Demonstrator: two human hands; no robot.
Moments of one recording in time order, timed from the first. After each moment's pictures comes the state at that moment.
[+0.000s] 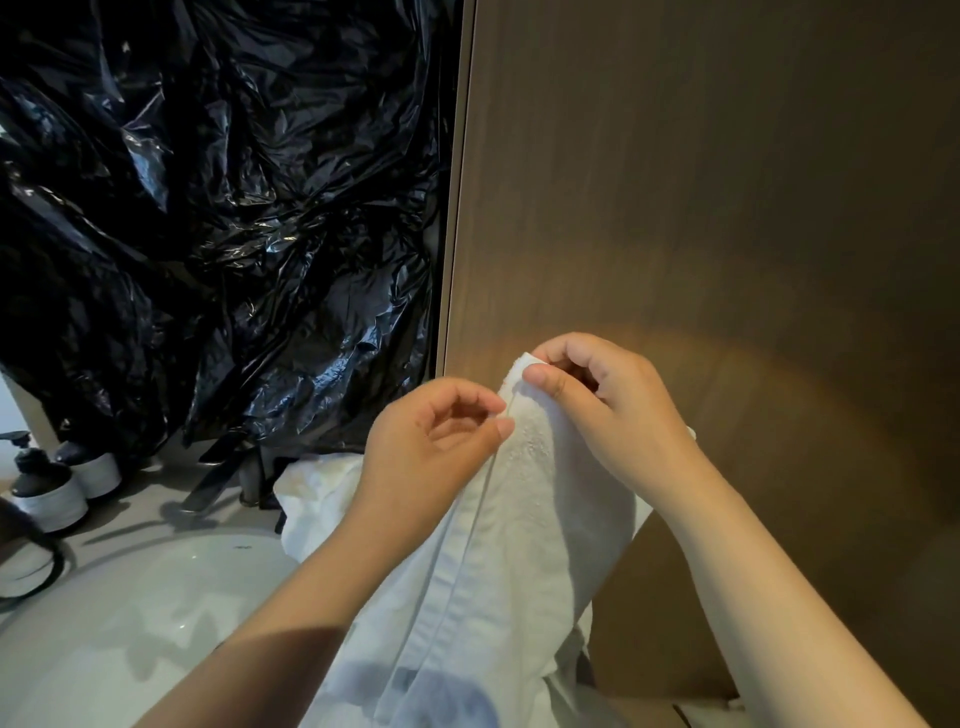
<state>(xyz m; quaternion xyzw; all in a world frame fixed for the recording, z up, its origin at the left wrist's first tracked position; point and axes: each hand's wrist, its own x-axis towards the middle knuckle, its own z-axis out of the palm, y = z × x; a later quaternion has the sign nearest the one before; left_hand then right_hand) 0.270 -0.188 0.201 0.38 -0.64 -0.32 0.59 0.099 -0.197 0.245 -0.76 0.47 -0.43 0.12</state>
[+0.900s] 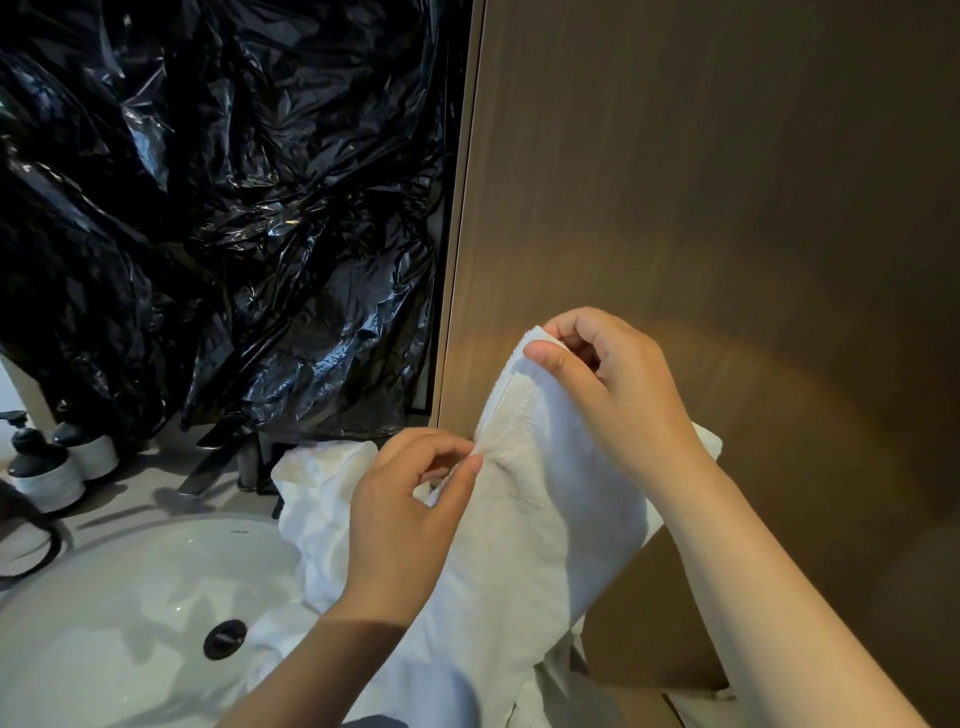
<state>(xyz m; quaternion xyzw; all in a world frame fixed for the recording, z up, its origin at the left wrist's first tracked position) 0.271 -0.173 0.145 0.45 -0.62 -0.18 0.62 0.106 -0.197 0.247 -0.73 0.51 -0.45 0.07</state>
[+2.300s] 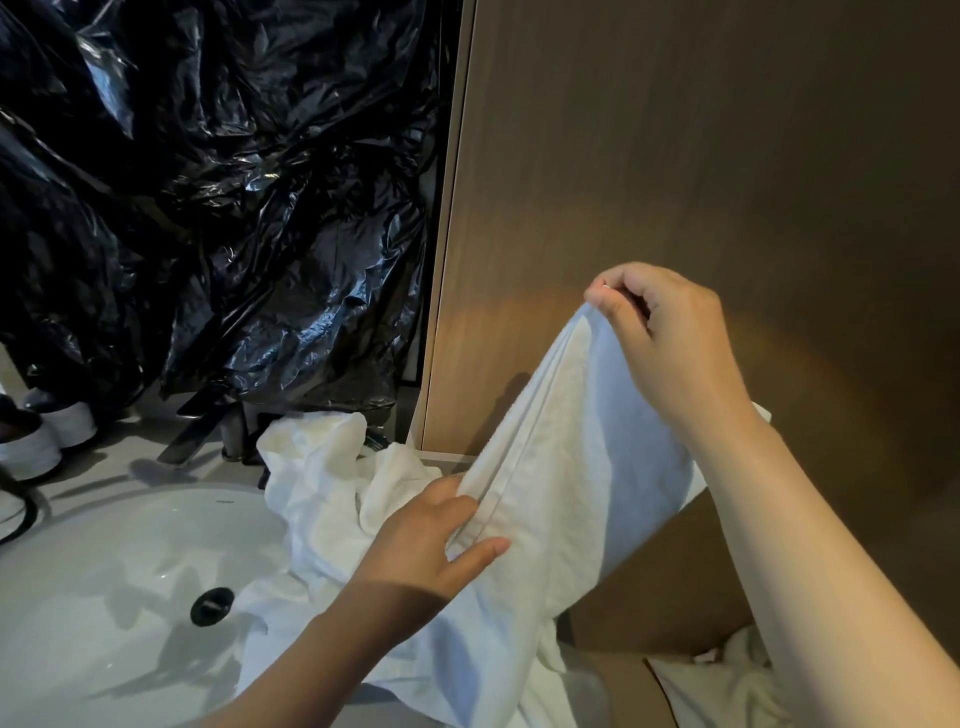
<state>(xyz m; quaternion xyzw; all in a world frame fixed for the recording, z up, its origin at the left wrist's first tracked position) 0.269 -0.187 0.075 0.45 -0.80 -0.20 0.35 0.067 -0.223 0.251 -0.72 0.54 -0.42 -0.06</state>
